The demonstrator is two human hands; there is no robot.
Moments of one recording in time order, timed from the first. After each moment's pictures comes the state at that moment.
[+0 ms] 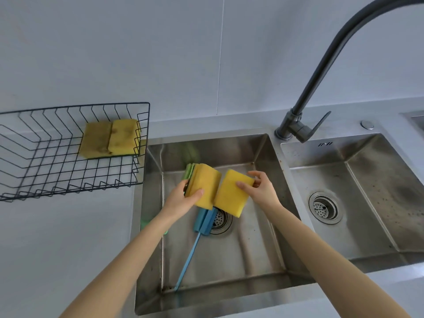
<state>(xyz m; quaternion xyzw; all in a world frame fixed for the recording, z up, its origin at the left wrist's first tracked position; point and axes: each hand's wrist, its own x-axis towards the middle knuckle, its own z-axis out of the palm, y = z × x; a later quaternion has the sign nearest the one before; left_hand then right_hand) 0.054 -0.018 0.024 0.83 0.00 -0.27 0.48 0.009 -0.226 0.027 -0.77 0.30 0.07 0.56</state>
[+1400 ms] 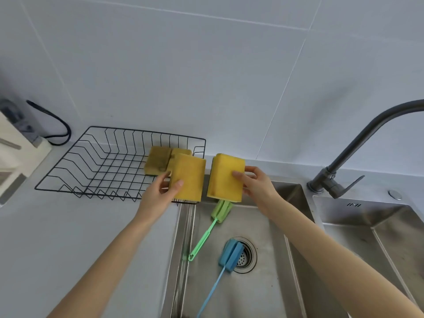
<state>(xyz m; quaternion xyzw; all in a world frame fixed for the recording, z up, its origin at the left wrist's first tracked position) 0.065 0.116 0.115 0.80 0.05 -0.04 0.59 0.079 -0.113 0.137 -0.72 0.20 0.08 0.66</state>
